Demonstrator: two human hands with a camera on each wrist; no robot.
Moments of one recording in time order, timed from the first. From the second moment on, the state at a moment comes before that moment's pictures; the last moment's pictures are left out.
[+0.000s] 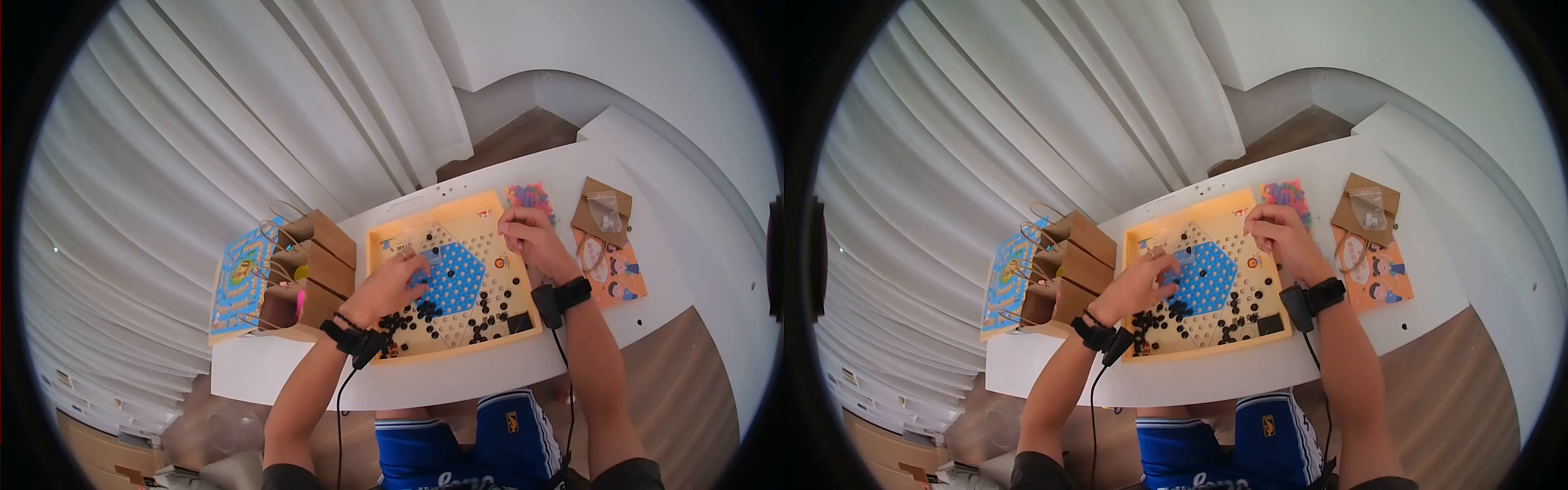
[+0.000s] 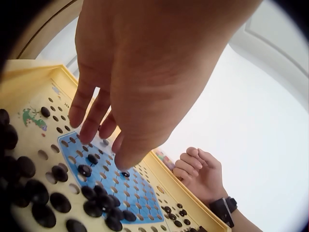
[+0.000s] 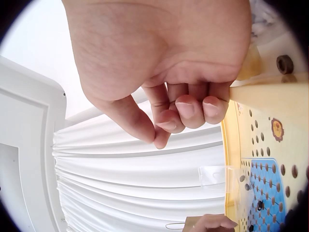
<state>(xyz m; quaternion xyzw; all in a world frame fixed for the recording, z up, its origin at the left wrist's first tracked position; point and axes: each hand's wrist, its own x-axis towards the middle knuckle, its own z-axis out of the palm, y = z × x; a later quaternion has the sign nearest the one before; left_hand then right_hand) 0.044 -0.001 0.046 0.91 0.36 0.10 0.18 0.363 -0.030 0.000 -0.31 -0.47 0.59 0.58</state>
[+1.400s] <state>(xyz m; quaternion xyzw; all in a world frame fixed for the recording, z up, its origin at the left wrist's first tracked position) 0.053 -0.024 0.045 0.92 0.33 0.05 0.22 0.363 -0.030 0.000 -0.31 -0.48 0.58 0.58</state>
